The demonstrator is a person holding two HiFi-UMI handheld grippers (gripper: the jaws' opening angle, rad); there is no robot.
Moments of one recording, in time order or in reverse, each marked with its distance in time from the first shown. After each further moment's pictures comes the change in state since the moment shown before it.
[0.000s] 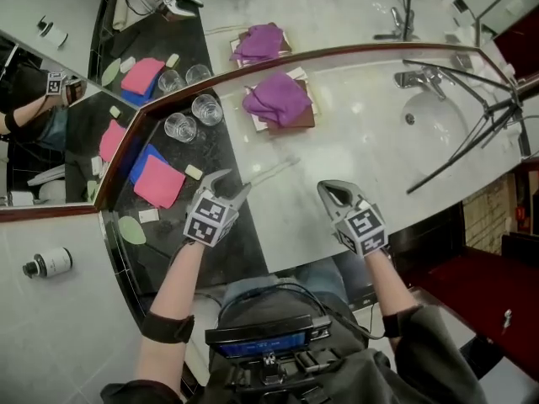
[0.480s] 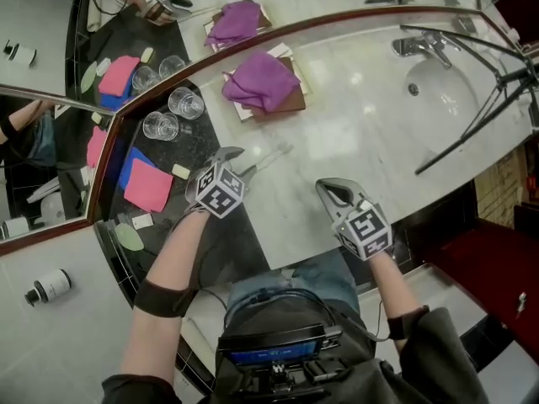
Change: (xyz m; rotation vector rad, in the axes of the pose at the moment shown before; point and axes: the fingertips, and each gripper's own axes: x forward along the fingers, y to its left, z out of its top) left arm 0.103 -0.003 -0.032 0.310 0.284 -0.145; right arm 0.004 -0.005 -0.044 0.069 0.003 0.000
